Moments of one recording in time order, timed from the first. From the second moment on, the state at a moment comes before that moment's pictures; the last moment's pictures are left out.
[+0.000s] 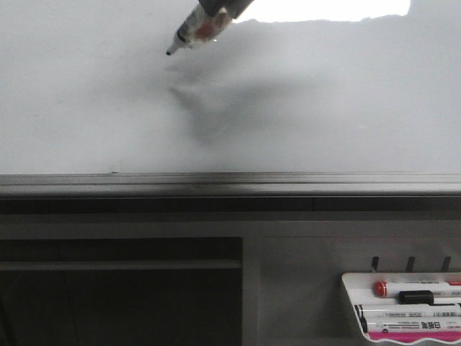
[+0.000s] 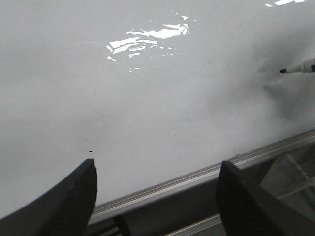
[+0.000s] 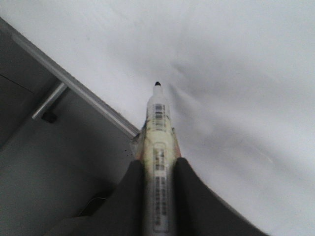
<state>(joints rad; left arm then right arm) -0.24 0.66 -0.76 -0.11 0.66 0.16 0.69 1.50 -1.46 0.12 0.88 -0.01</state>
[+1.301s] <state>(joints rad) -0.24 0.66 -0.76 -0.09 0.66 0.16 0.57 1.65 -1.51 0.25 1.03 -0.04</state>
